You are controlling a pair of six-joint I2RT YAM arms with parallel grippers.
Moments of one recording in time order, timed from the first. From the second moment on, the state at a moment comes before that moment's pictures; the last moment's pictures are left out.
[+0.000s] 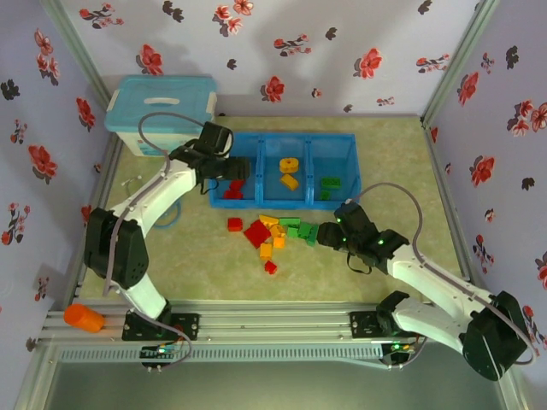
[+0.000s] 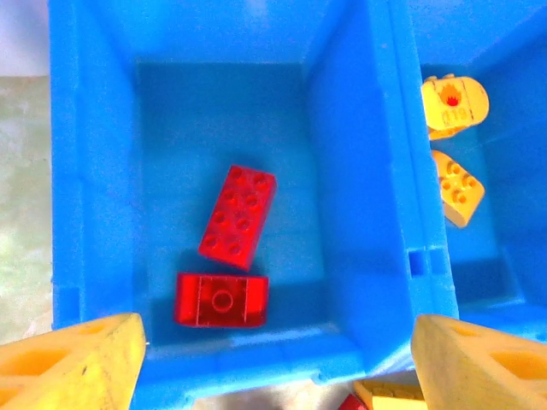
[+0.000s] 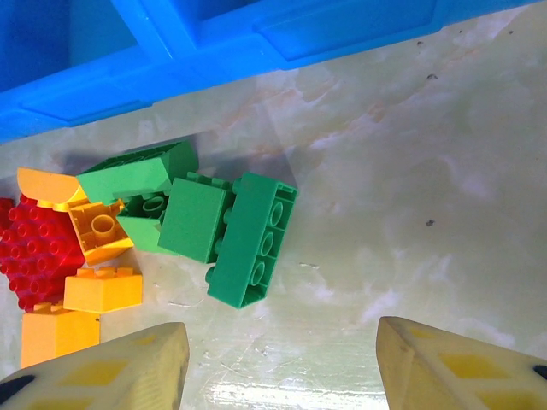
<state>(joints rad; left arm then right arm) -0.49 1.66 1.40 -0.66 -0.04 -0.36 0.65 0.99 0.59 -0.52 0.07 0.78</state>
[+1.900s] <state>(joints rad) -0.66 1.54 0.89 -0.49 -0.11 -0.54 0.78 1.06 0.54 -0.47 0.10 0.85</state>
